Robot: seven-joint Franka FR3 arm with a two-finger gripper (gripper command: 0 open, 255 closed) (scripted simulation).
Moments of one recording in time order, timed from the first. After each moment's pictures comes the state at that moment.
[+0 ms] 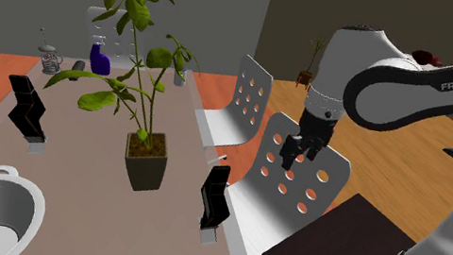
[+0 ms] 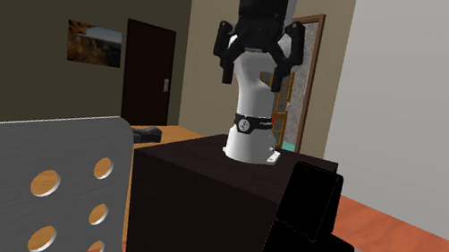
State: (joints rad) arm 0.14 -0.48 0.26 -2.67 0.12 2.16 0.32
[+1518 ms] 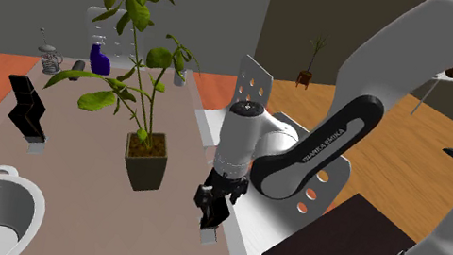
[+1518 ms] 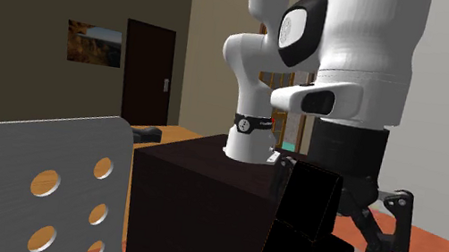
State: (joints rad) arm 0.25 0.35 0.36 -2.35 -0.26 2.65 0.94
